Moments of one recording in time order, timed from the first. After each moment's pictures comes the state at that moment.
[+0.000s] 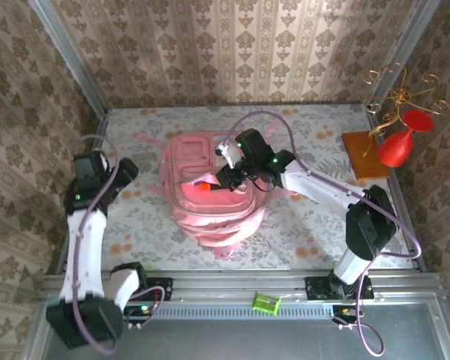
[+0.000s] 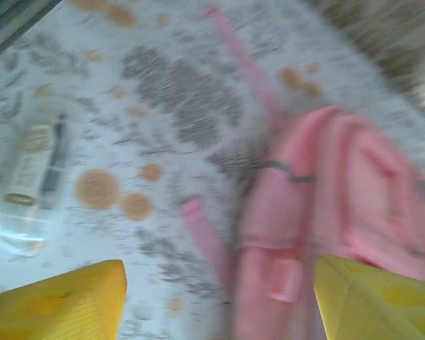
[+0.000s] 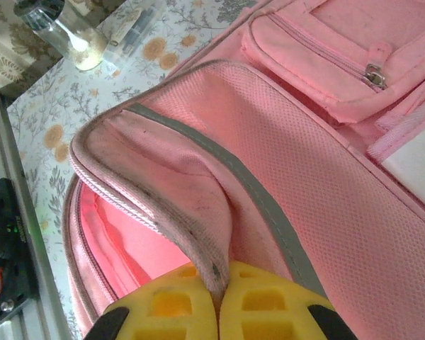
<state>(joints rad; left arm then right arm) 0.15 1.03 0.94 -0.71 0.13 -0.47 0.67 1.67 1.32 -0.41 -0.39 0.06</state>
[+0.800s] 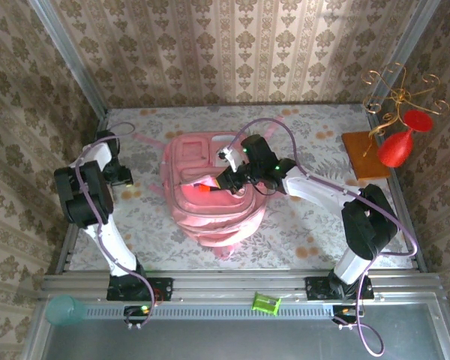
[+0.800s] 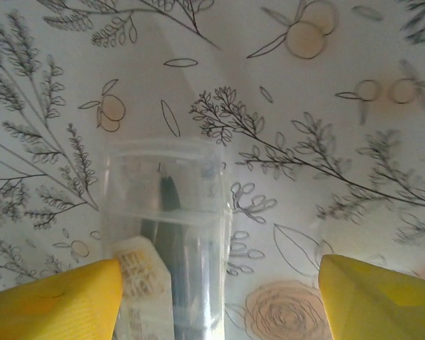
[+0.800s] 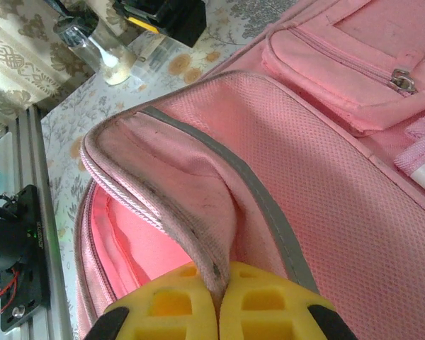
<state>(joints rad) 0.20 1.97 1.38 -0.88 -0.22 -0.08 0.64 1.67 1.19 -0.19 -0.51 0.09</state>
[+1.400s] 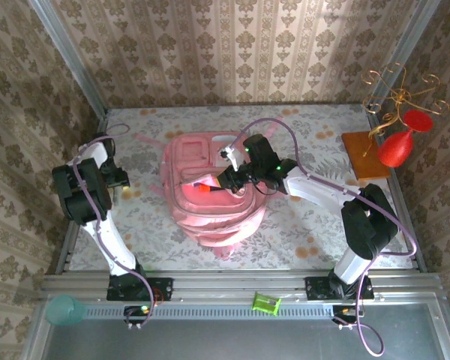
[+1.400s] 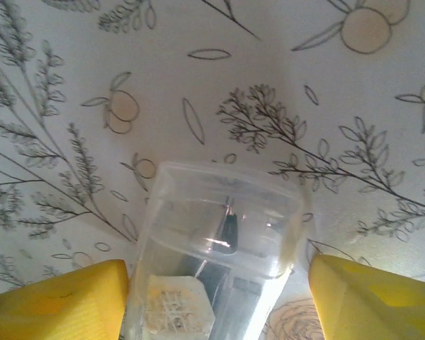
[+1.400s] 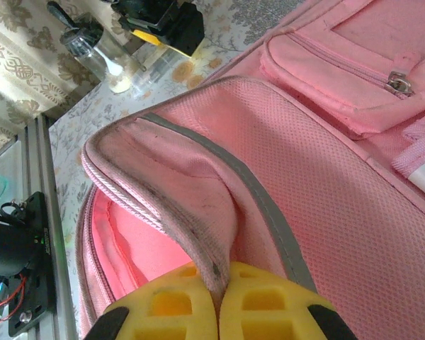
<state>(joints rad) 0.24 2.00 1.41 -0.92 -0.15 -0.07 0.63 1.67 1.17 -0.15 -0.54 0.11</state>
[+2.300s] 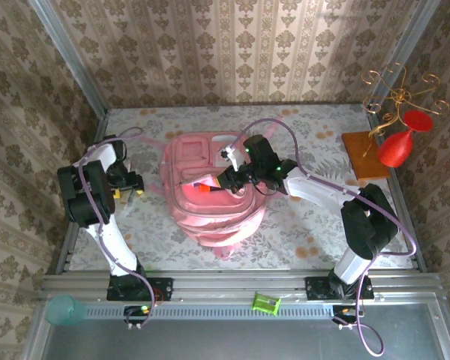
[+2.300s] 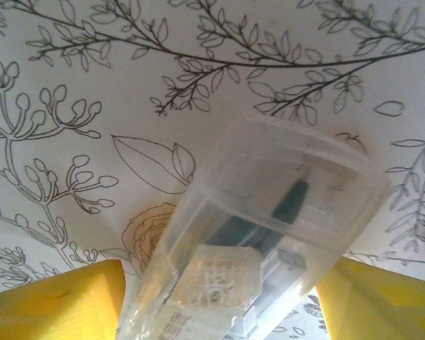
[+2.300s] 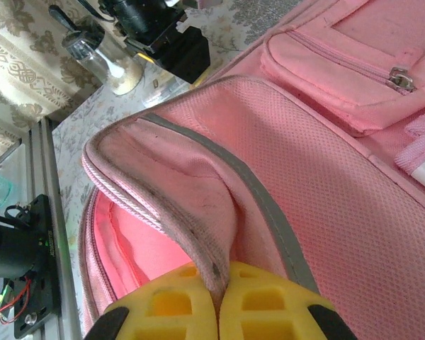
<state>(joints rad) 0.17 1.95 1.34 -0.98 -0.03 -0.01 0.63 1.67 1.16 -0.13 -0.55 0.13</state>
